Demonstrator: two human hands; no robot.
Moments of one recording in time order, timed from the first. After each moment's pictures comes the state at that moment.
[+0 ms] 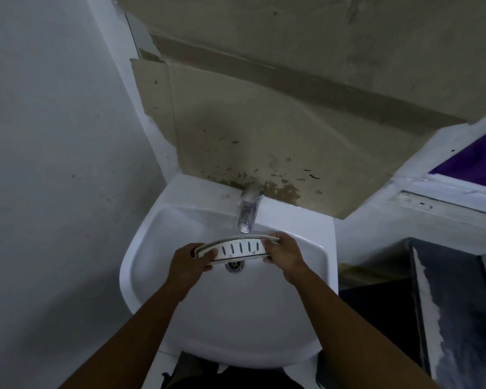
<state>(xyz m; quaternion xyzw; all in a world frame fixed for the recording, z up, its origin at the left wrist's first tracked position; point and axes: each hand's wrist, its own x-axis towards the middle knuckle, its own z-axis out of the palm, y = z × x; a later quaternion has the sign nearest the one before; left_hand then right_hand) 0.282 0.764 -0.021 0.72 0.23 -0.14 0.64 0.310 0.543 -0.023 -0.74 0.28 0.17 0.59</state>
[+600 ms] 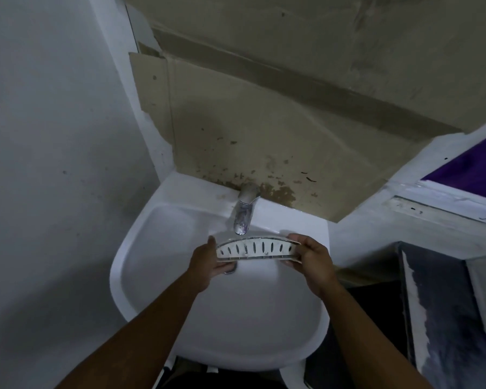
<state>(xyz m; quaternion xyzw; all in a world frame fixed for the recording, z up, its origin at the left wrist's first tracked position) 0.308 0.719 -0.031 0.50 0.38 -0.26 0.73 0.284 0.493 0.014 -0.67 0.31 0.10 0.67</state>
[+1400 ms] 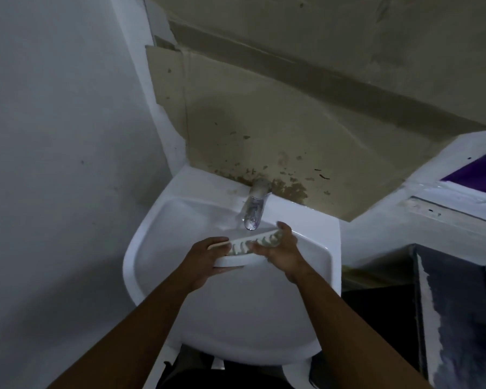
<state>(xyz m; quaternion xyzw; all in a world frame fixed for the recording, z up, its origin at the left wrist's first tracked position) 0.289 0.748 -0.017 0.52 0.28 -0.27 0.76 0.310 0.548 -0.030 -0.79 0.22 0.20 0.54</state>
